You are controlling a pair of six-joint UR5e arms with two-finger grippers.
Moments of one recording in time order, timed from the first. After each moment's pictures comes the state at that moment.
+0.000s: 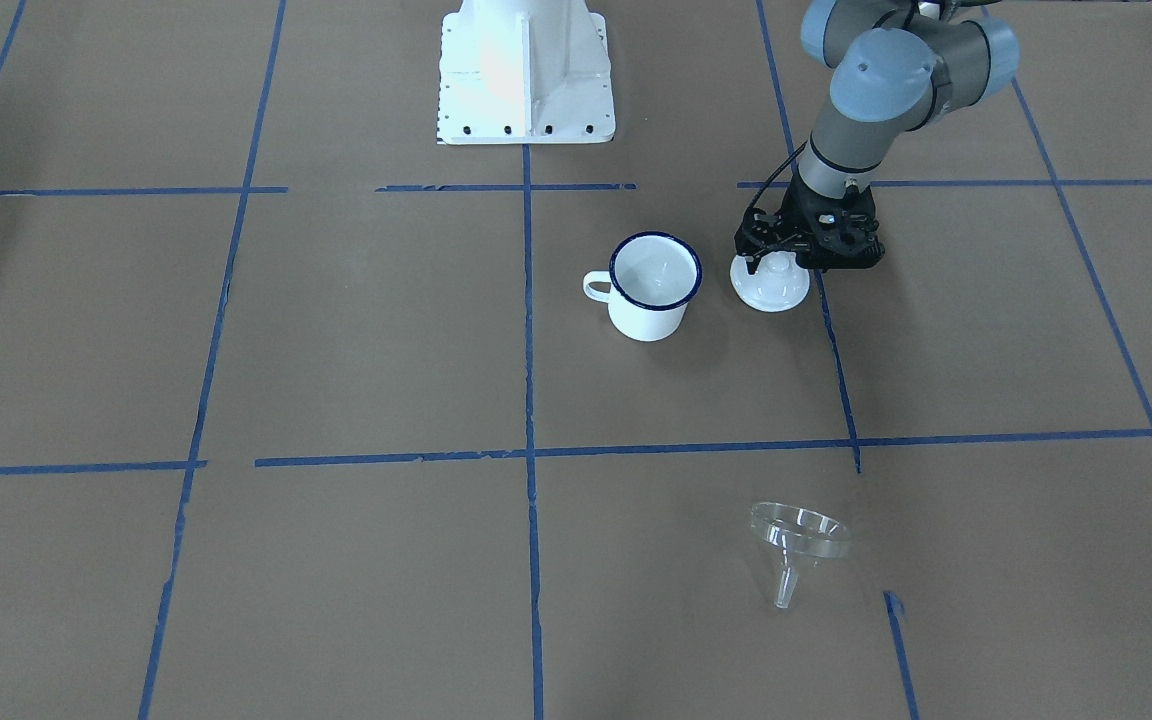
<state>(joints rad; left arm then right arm) -0.60 -1.76 -1.92 -1.75 -1.93 -1.11 1.57 -1.68 1.66 -1.57 2.29 0.01</state>
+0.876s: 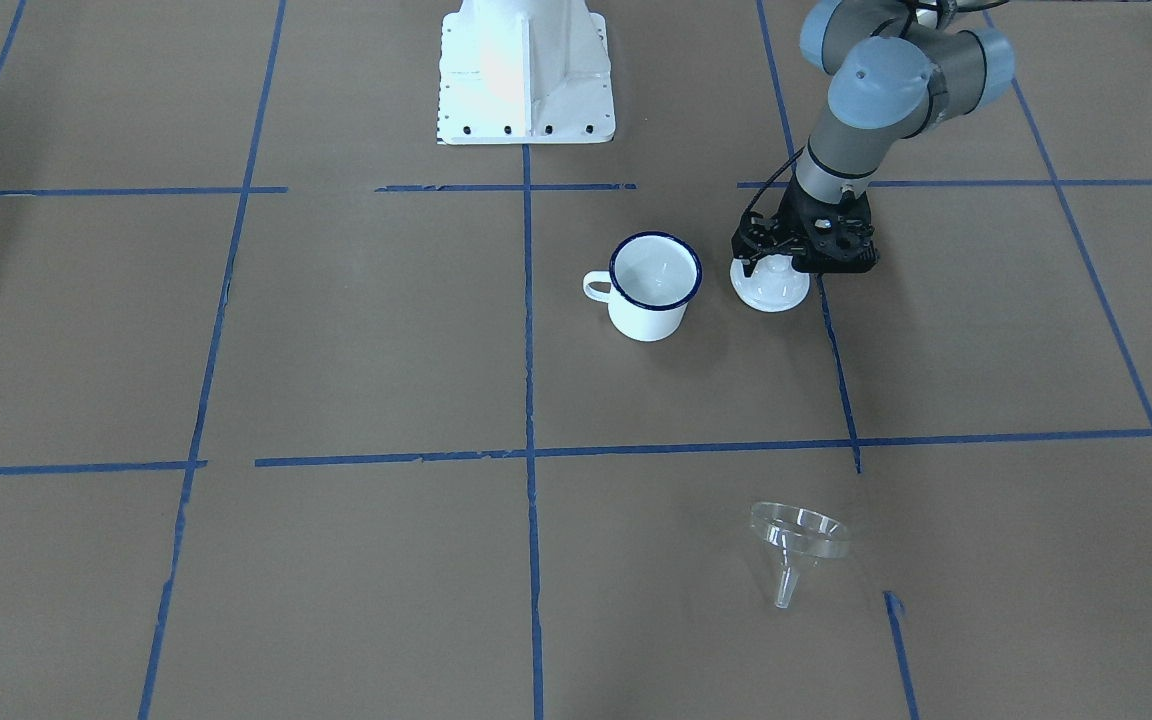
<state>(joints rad) -0.59 -1.76 -1.90 -1.78 -1.93 -1.12 1.57 -1.68 1.66 -1.57 2.29 0.01</state>
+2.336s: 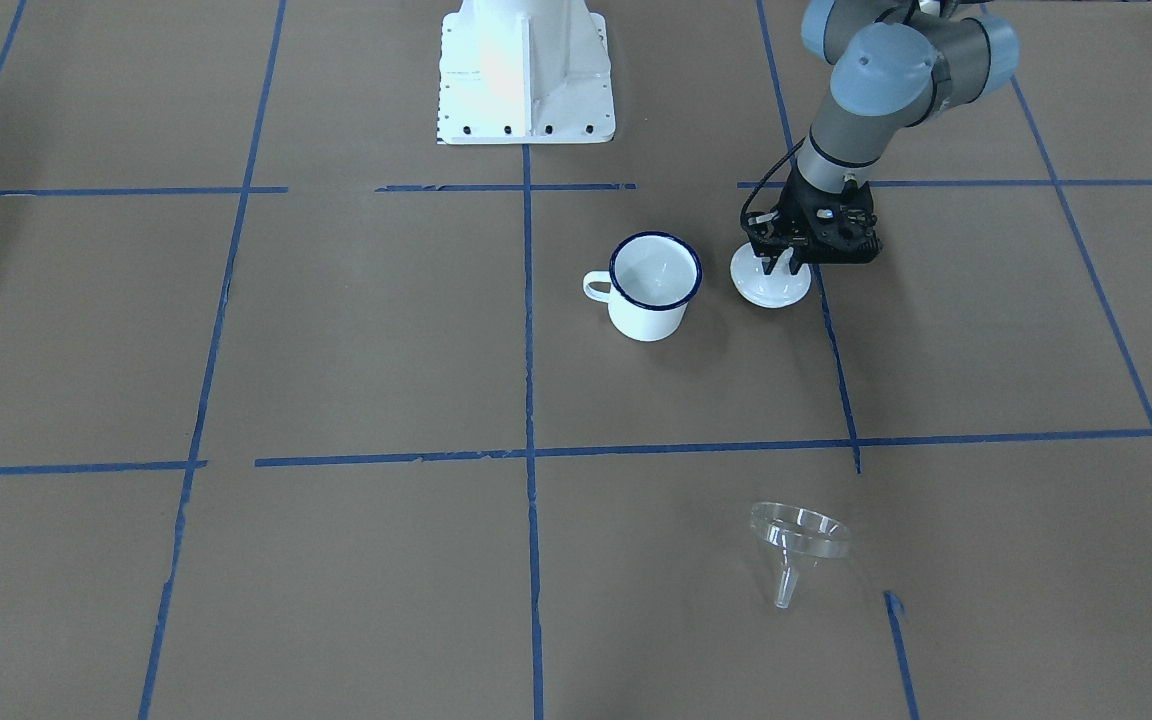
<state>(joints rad) -0.60 -1.76 -1.95 -1.74 -1.93 -1.12 1.57 -1.68 1.66 -1.57 2.29 0.01</state>
